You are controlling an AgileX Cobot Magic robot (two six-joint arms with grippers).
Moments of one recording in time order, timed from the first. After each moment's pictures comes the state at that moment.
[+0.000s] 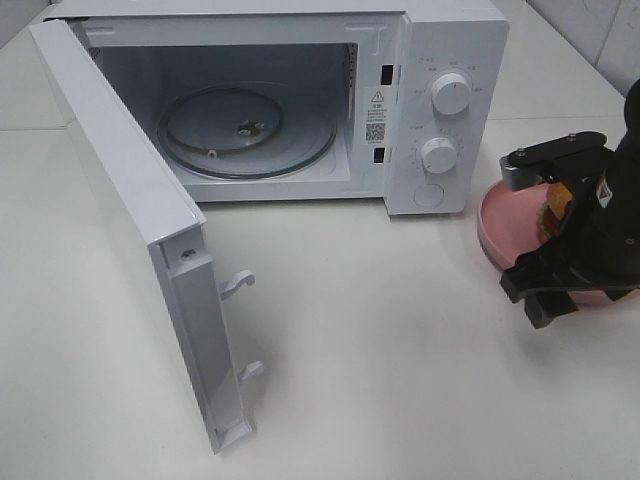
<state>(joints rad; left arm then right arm) -0.07 0.00 -0.50 -0.11 1.06 0.20 0.37 1.58 -0.80 -0.28 0.67 0.22</state>
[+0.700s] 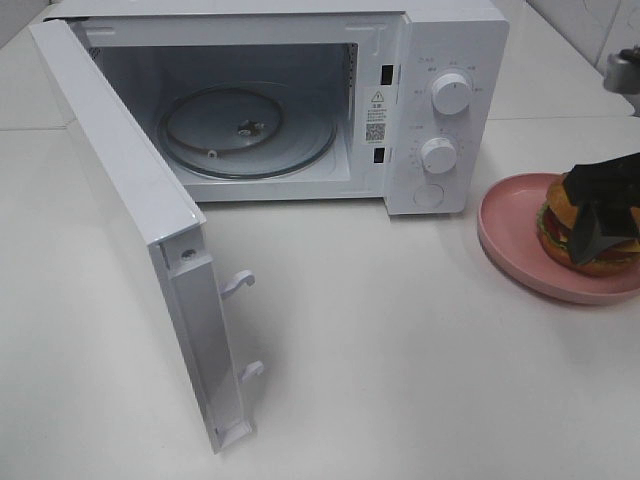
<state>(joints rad) -0.07 0.00 -0.50 -0.11 1.06 0.20 0.19 1.35 -0.88 -0.01 0.88 0.14</state>
